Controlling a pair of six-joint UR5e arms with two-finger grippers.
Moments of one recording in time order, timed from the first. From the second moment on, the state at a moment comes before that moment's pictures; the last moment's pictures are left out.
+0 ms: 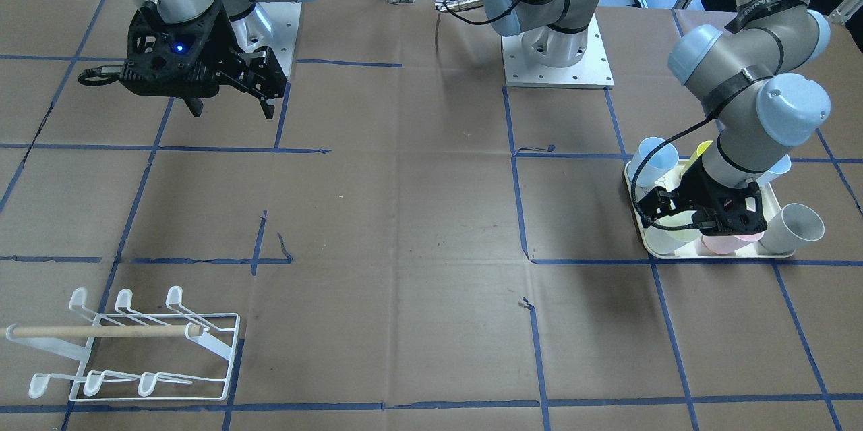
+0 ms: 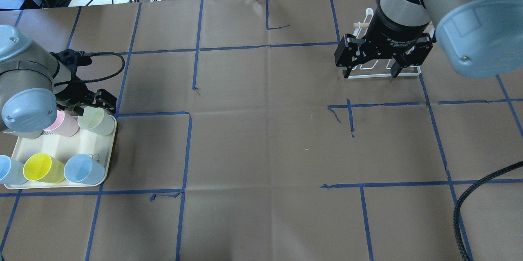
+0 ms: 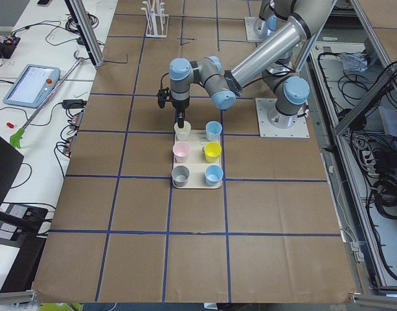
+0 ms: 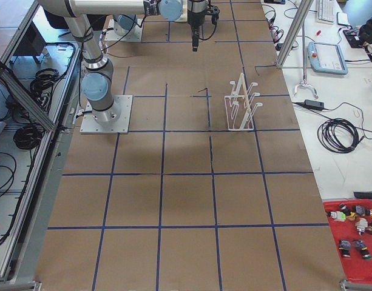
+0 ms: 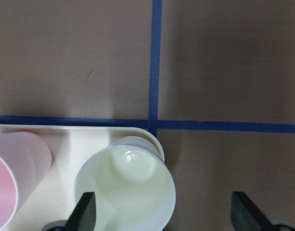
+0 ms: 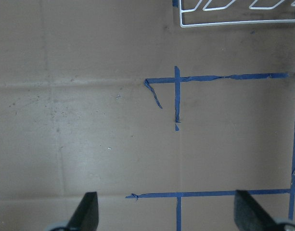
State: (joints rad) left arm -1.14 -1.78 -1.99 -0.92 1.58 0.41; right arm 1.63 -1.60 1.65 -1.63 -1.55 0.10
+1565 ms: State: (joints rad) left arm -1.13 -1.76 -1.99 -0.99 1.59 0.42; right arm 1.63 -1.61 1.65 -1.63 -1.55 0.10
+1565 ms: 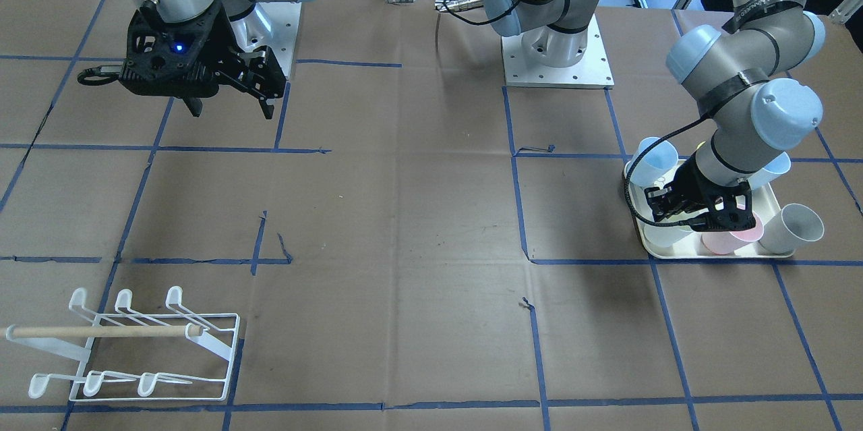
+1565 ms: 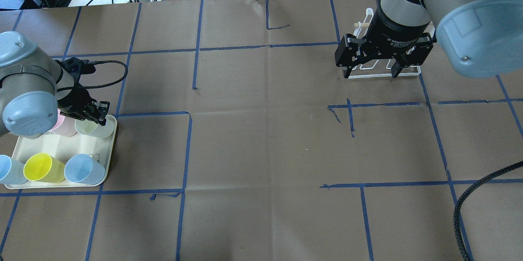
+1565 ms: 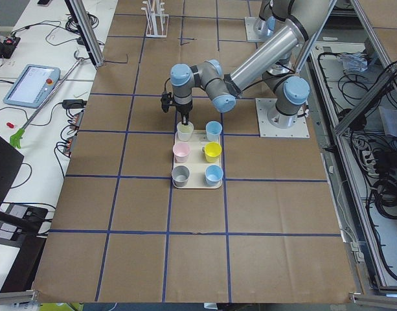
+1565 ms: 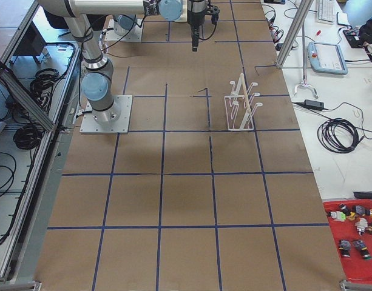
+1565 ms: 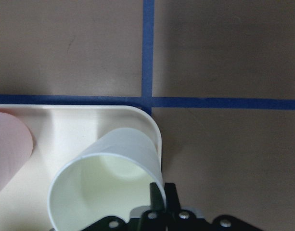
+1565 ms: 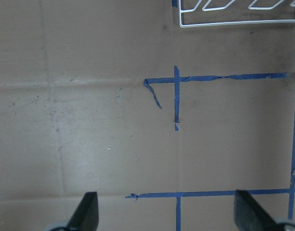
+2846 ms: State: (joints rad) left arm -1.27 -1.73 -1.43 -1.51 1.56 0.42; right arm 1.64 -1.58 1.80 -2.30 -1.33 0.40
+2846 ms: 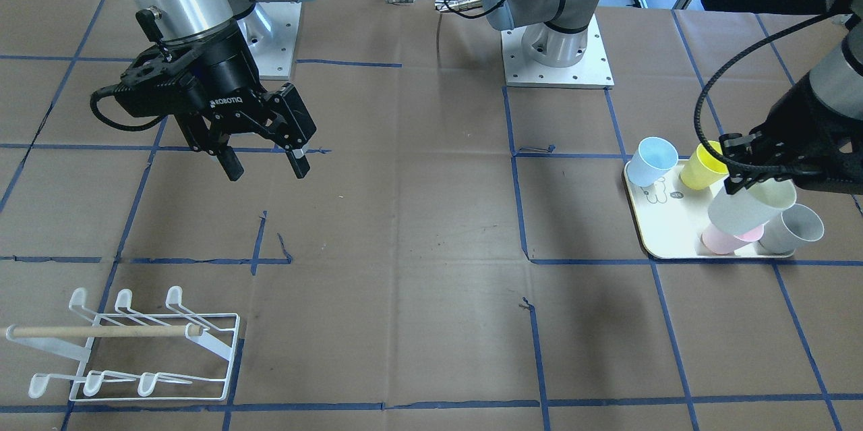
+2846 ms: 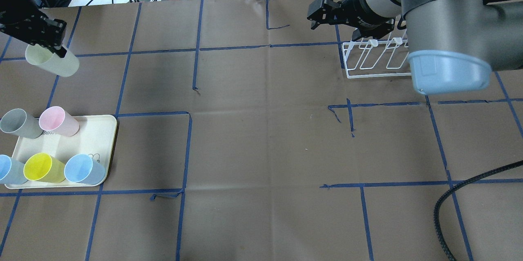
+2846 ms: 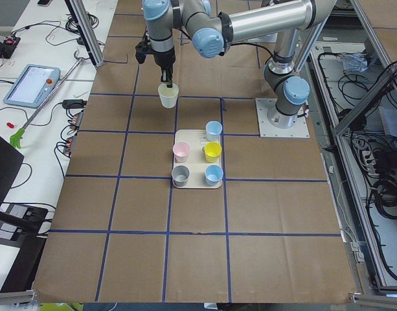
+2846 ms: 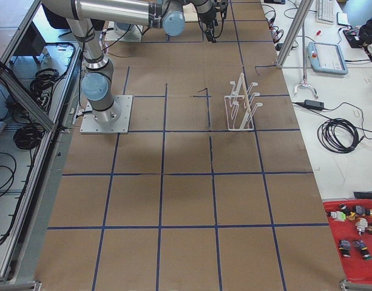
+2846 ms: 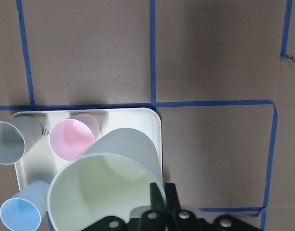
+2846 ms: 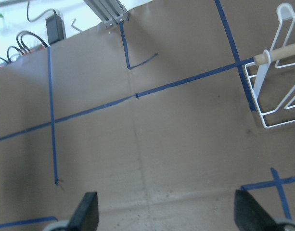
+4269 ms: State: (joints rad) left arm -1.48 -1.74 -1.85 -0.48 0.58 0.53; right arm 1.64 -1.56 2.21 -3.34 -1.16 1.33
